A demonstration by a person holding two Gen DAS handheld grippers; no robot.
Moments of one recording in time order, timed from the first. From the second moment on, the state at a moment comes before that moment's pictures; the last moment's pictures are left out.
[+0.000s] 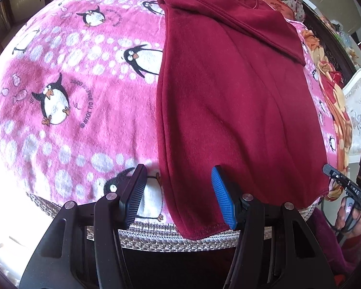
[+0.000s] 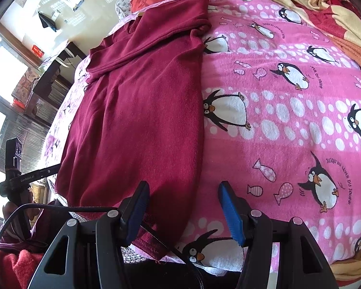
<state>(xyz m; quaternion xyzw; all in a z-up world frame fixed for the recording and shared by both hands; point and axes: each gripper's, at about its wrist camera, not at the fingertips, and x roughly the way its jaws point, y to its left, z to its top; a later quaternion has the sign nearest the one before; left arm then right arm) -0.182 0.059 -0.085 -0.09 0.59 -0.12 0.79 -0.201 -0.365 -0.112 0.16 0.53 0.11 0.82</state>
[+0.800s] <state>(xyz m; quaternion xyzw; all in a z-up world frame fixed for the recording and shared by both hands) -0.170 0.040 -0.089 -0.09 0.58 -0.17 0.79 -0.204 -0.357 -0.108 0.13 0.50 0.16 0.84</state>
